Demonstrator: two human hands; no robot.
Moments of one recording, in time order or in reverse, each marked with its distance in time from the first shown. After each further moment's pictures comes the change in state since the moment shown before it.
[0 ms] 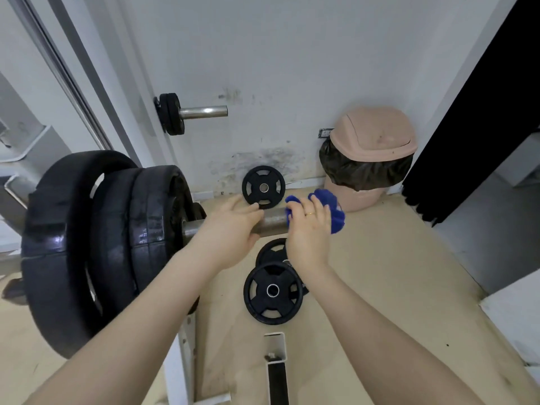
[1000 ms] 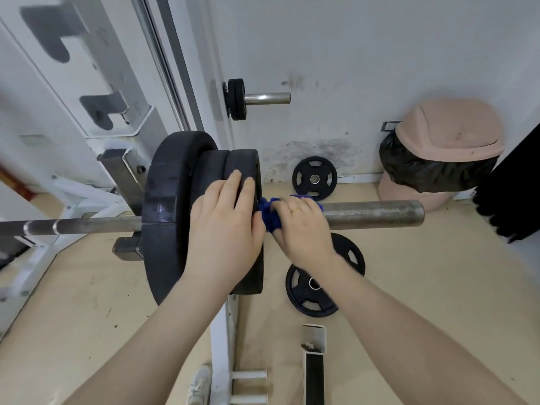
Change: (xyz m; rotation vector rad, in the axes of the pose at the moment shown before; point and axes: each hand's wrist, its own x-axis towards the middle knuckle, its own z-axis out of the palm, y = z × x) left_hand -0.088 -0.050 -0.012 0.099 0.527 -0.345; right_hand -0.004 -0.103 0.017 0.104 -0.149 -0.536
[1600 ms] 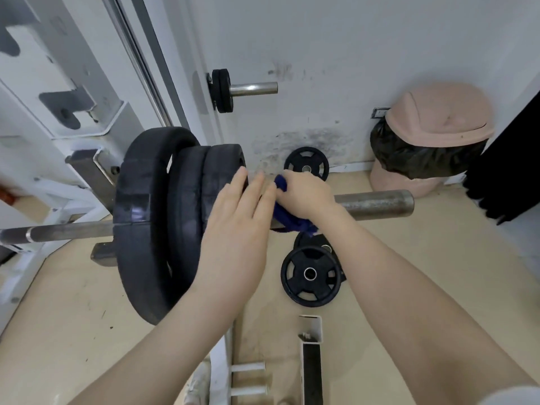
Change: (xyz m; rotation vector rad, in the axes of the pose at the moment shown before) left_hand 0.002 0.030 0.011 0.040 0.031 0.204; right_hand 0.051 0.041 -0.016 0.170 -0.415 0.326
